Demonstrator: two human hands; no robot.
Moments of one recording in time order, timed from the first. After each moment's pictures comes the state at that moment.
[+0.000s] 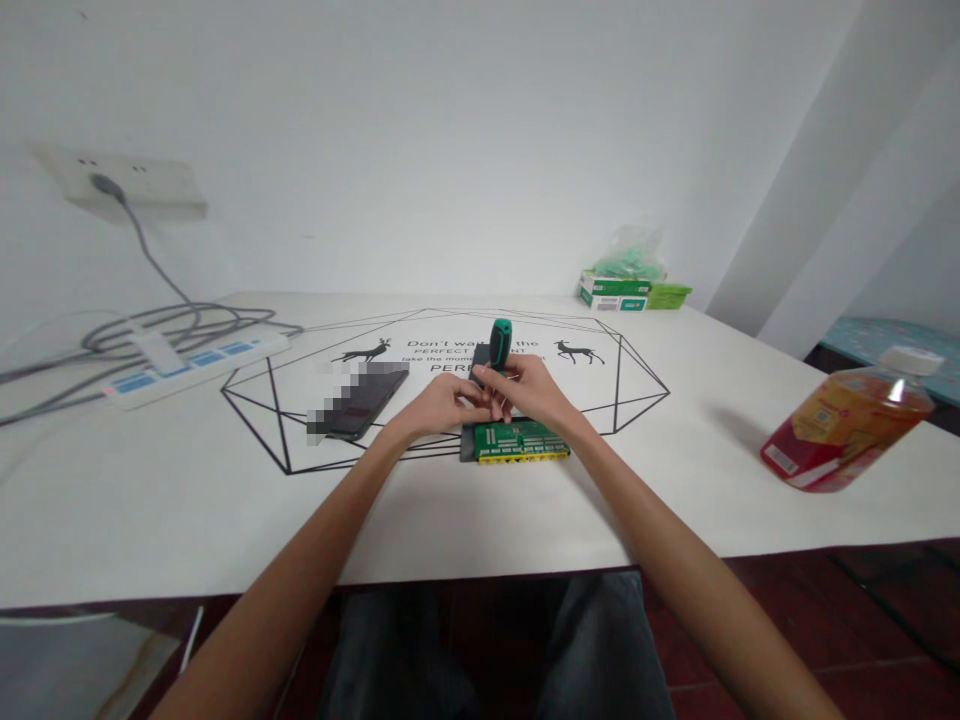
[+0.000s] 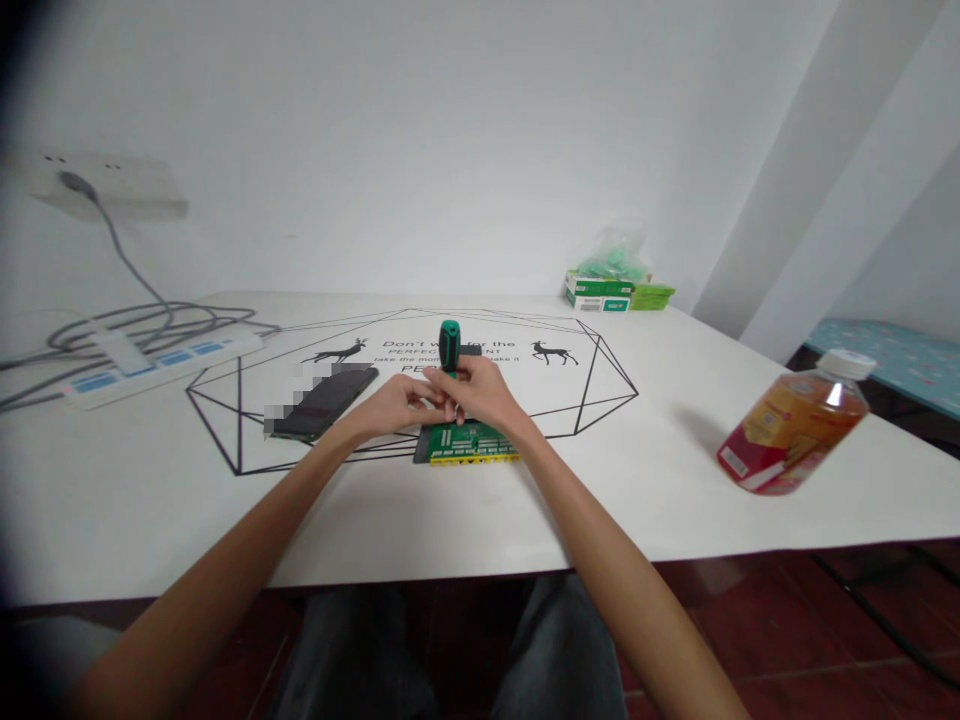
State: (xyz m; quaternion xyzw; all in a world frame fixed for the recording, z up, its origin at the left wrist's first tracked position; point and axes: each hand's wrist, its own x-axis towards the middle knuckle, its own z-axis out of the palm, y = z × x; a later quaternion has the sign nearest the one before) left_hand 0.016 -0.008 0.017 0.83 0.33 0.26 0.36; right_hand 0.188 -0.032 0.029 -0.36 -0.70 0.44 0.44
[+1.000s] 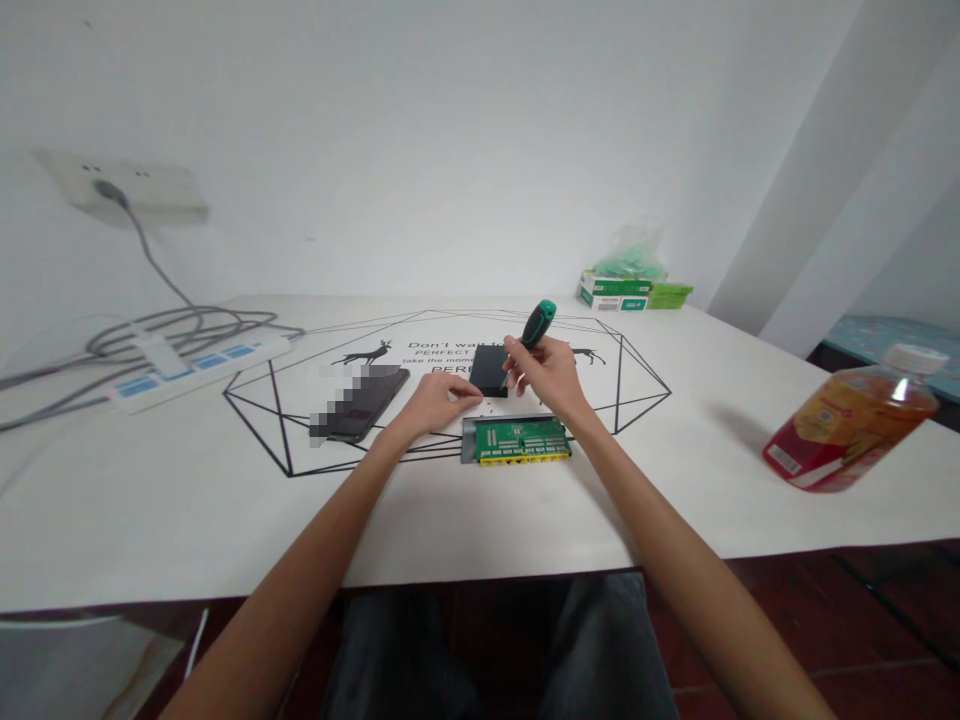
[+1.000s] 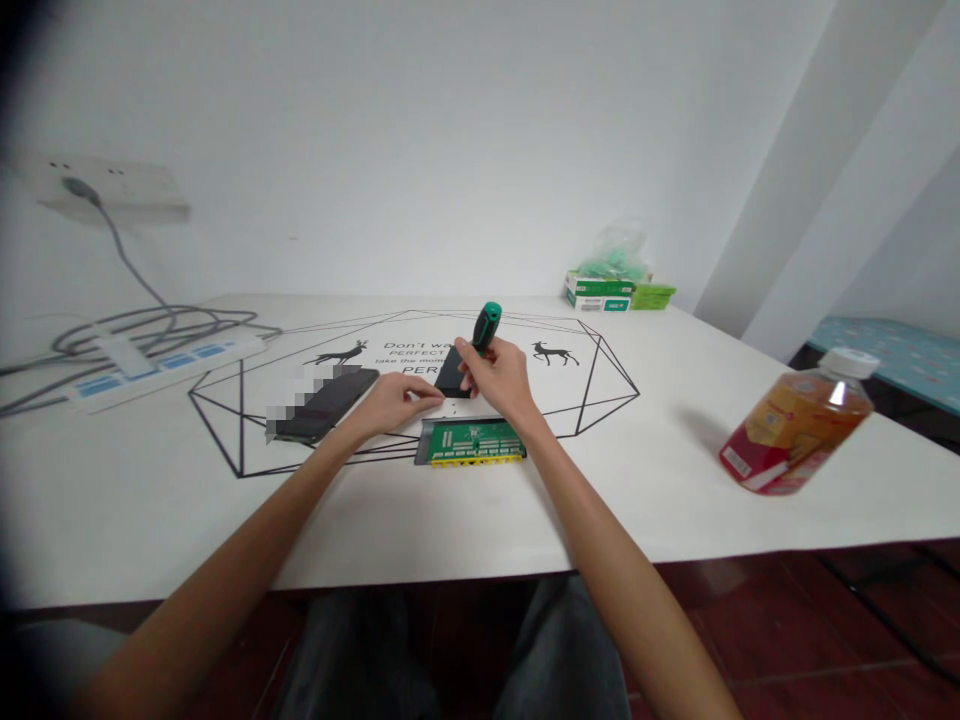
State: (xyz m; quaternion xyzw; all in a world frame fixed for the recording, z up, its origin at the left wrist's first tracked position) left_hand 0.006 0.013 0.002 0.83 0.44 0.29 0.19; right_hand 0.197 -0.020 0.033 -0.40 -0.61 0.35 0.59
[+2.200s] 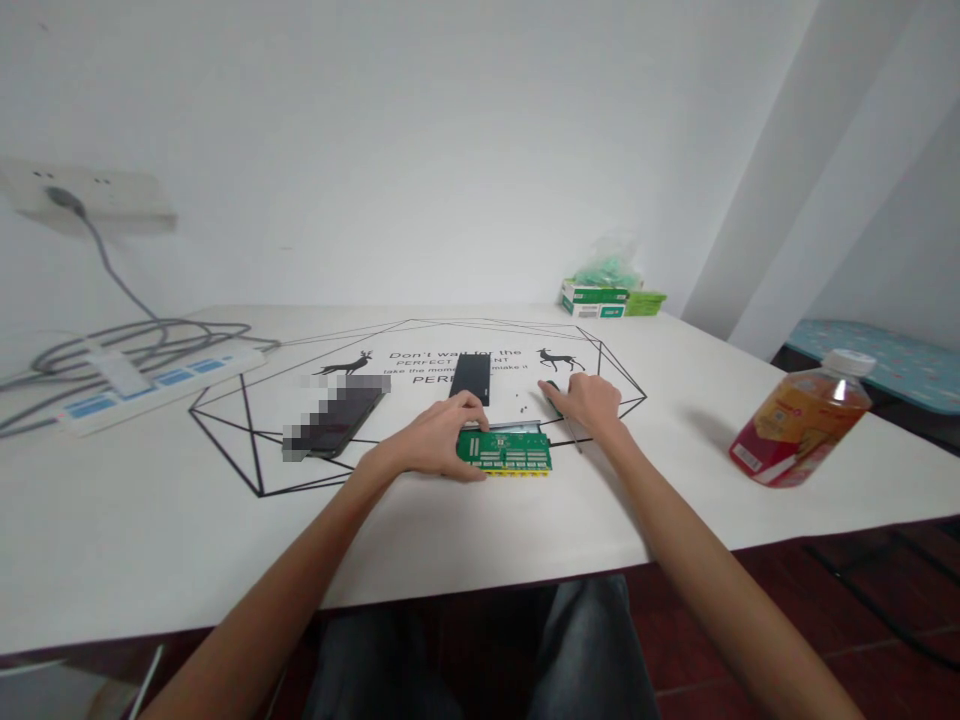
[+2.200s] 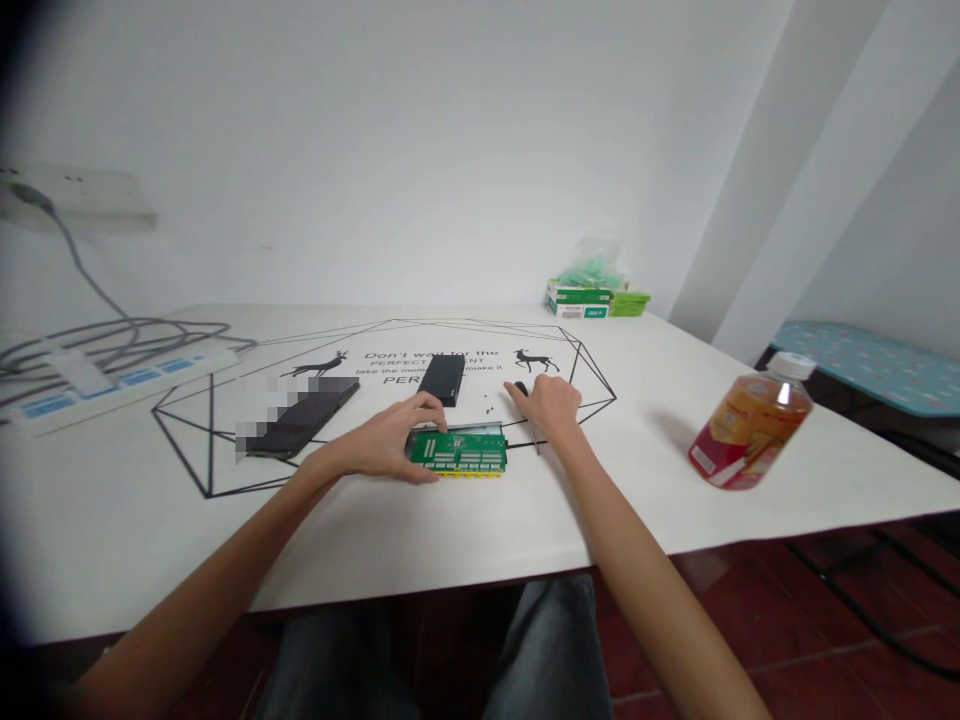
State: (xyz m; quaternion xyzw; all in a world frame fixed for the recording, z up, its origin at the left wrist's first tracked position) left_hand 0.025 -0.032 0.025 0.93 0.32 0.14 0.13; right_hand 0.282 -0.018 0.004 -0.79 -0.59 -0.05 0.15
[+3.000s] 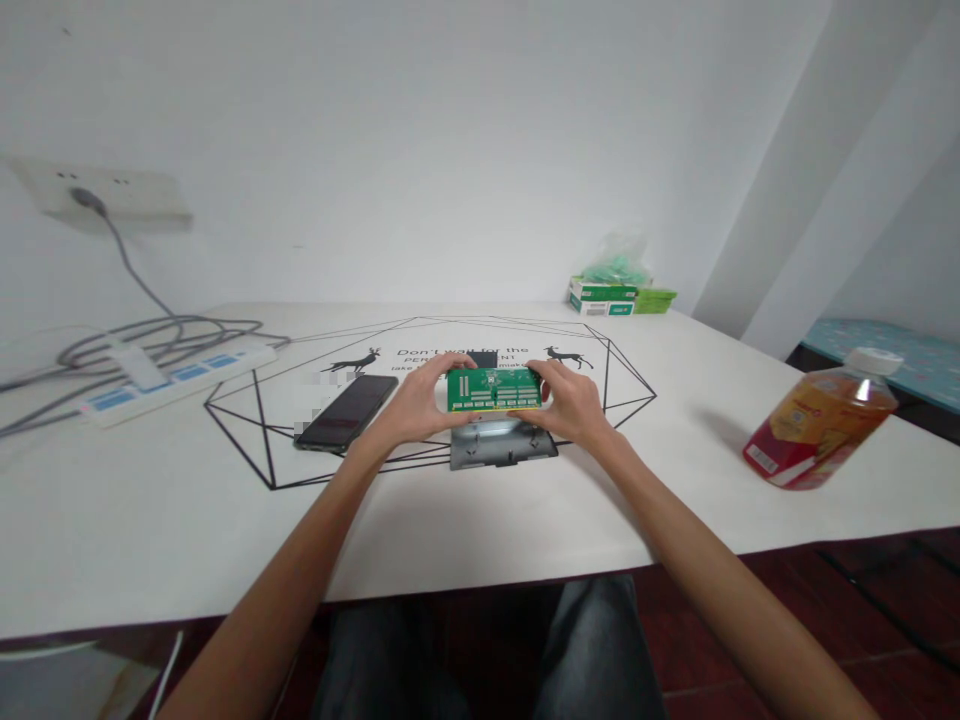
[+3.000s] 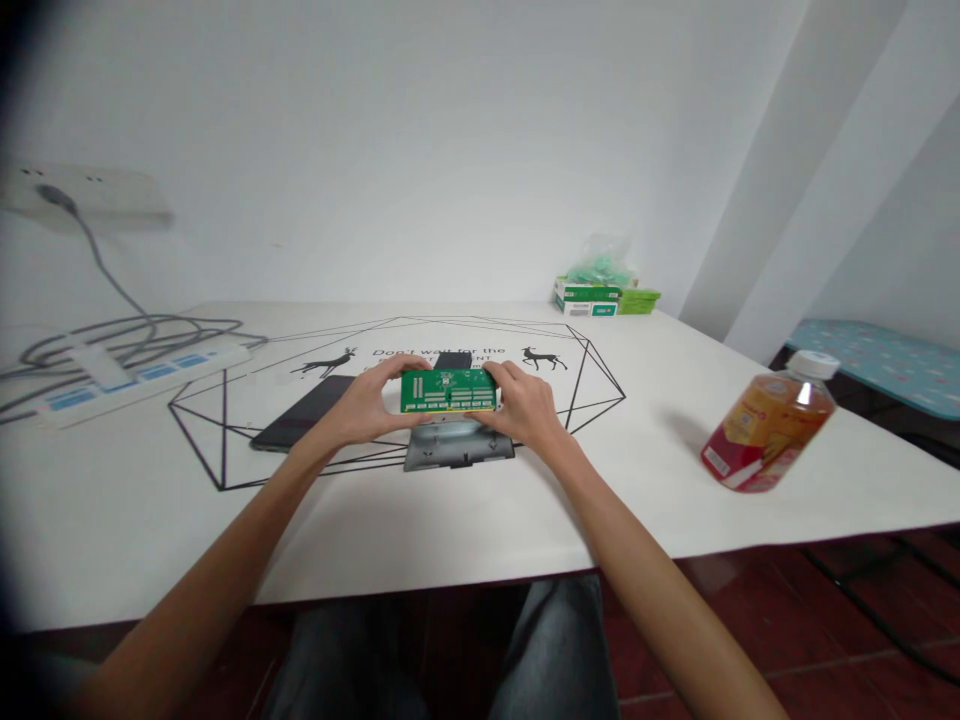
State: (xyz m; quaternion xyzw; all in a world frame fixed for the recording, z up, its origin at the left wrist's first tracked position) left_hand 0.006 -0.016 0.036 0.87 0.33 0.35 0.06; right_hand 0.255 -0.041 0.012 -0.52 -0.79 -0.08 0.32
